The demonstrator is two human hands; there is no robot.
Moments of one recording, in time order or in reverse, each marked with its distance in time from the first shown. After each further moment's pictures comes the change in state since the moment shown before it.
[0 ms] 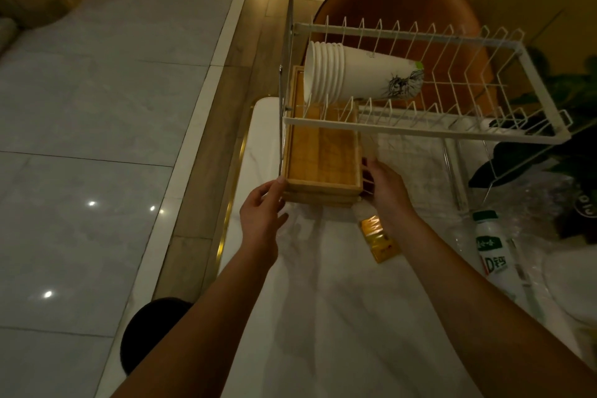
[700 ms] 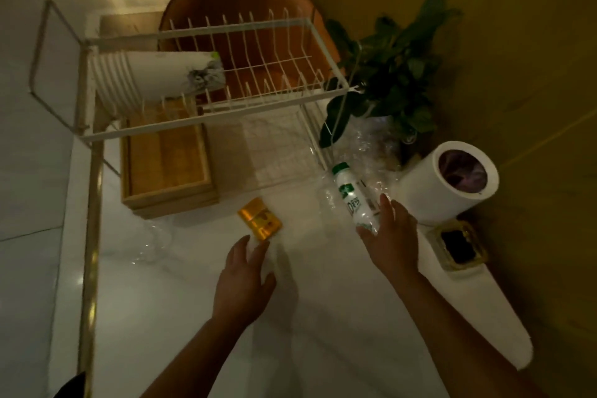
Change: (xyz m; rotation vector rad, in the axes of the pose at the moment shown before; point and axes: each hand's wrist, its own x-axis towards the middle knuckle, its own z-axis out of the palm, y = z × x) left_hand -0.095 -0.142 0.059 1.518 -0.516 0.644; right_hand -0.133 0.091 -0.244 -1.115 0.571 -0.040
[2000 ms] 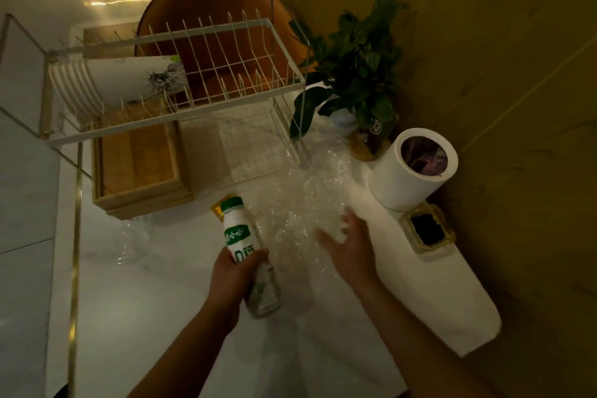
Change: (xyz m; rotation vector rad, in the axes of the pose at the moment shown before) left_hand -0.019 0.061 -0.013 -1.178 -0.030 -0.472; right_hand -0.048 -0.005 0.001 0.671 -0.176 0.170
